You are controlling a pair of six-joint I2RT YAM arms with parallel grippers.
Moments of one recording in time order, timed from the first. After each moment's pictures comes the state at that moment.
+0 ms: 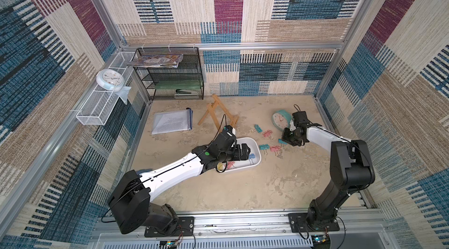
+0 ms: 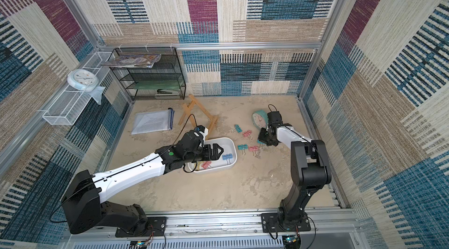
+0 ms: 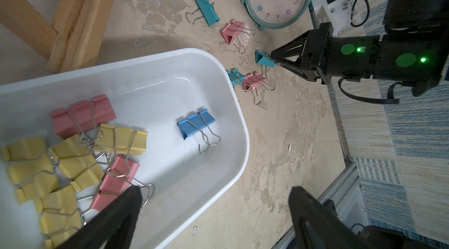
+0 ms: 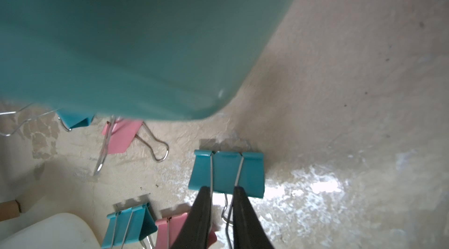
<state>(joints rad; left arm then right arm) -0.81 1.42 0.98 -0.28 0.06 -0.75 0.09 1.73 1.07 -0.48 -0.13 0.42</state>
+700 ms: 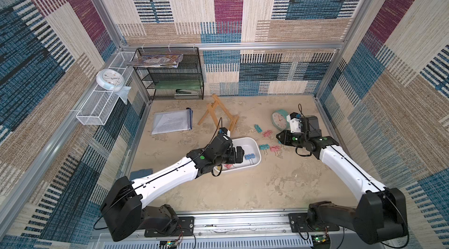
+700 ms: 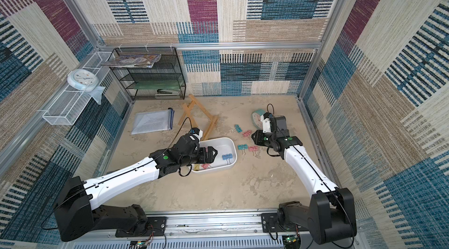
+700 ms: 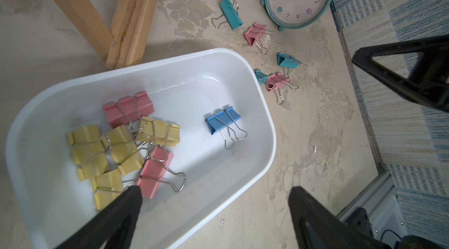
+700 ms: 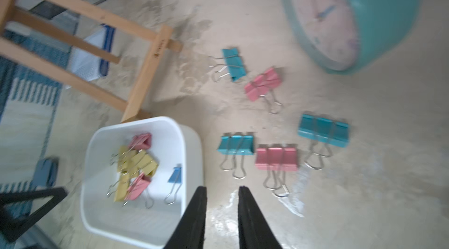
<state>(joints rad) -0.81 1.32 0.90 -0.33 -0.05 -0.71 0.24 1.23 0.88 -0.42 -0.35 0.30</state>
